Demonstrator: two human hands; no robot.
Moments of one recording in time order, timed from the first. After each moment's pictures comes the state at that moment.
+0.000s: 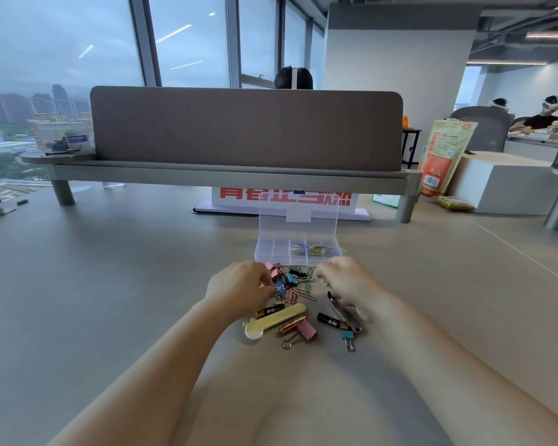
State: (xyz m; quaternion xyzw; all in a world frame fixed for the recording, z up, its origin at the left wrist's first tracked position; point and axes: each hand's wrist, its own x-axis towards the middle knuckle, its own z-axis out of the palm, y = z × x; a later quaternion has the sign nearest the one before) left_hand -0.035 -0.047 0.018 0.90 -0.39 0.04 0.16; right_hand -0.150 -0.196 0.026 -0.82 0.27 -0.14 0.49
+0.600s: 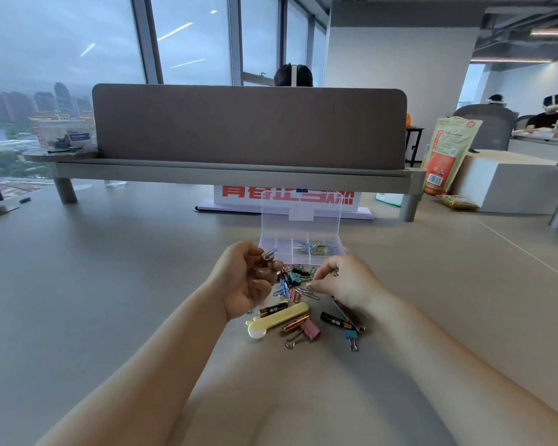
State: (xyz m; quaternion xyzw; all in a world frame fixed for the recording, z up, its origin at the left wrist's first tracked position) left_hand -0.039 -0.043 0.037 0.44 -0.08 -0.49 0.75; right_hand -0.151 -0.198 0.022 -0.89 0.23 -0.15 0.37
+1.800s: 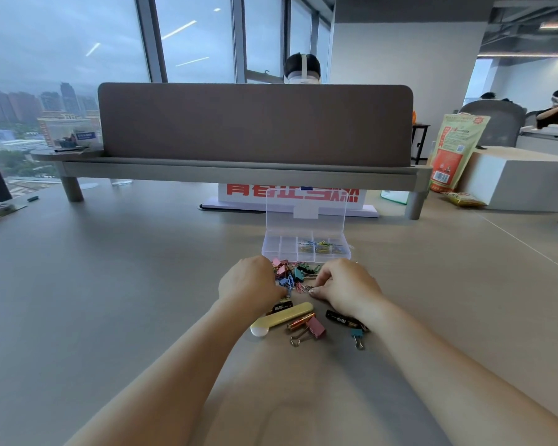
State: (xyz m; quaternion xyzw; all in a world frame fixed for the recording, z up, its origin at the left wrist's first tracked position) left_hand -0.043 -0.055 0.019 0.93 -0.31 0.02 0.17; right_hand -0.144 -0.185 0.017 -0.93 0.27 -0.12 0.22
